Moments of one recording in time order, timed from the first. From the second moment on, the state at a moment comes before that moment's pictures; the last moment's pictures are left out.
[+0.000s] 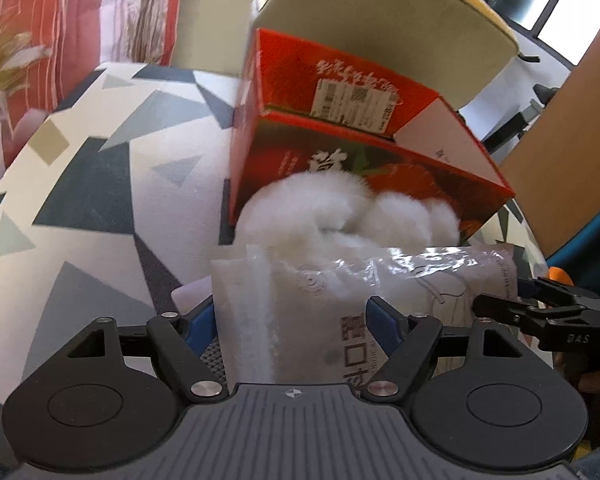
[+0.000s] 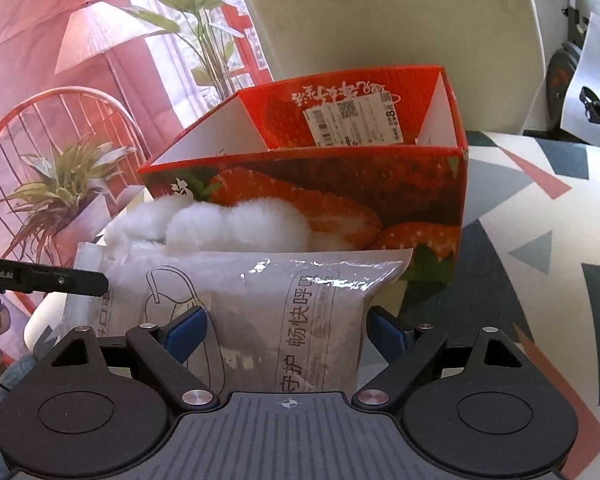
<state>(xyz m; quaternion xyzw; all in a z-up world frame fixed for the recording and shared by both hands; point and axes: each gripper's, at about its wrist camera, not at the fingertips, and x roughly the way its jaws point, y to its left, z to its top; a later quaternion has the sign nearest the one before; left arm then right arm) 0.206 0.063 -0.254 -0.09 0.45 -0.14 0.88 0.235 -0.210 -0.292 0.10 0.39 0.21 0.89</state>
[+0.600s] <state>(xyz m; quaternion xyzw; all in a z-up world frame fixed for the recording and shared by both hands) 0.209 0.051 -0.260 -0.08 0.47 -0.18 0.86 0.229 -0.216 -0.291 0.11 0.39 0.21 0.89</state>
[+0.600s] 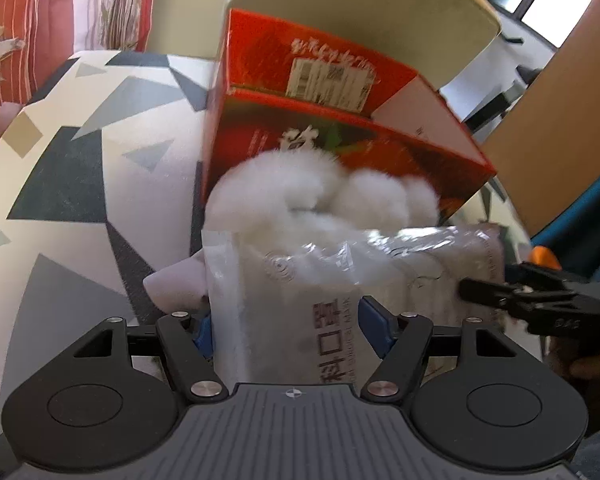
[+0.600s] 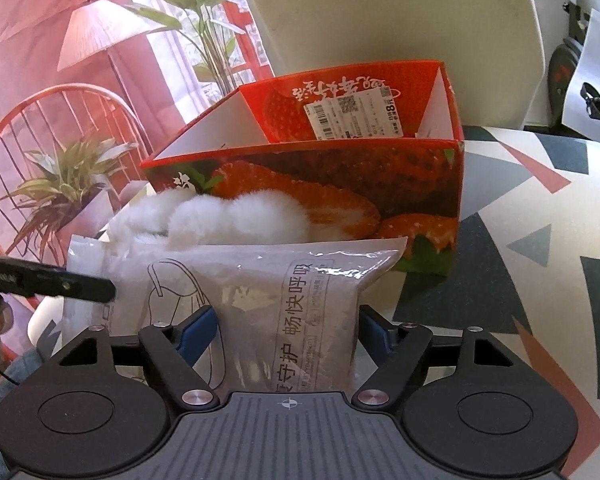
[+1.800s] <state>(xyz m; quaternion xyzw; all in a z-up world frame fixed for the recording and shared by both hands) 0.270 0.014 -0.094 -0.03 0.25 -0.22 0.94 0.263 -0.271 -0.128 0.07 0.19 0.20 0.96</state>
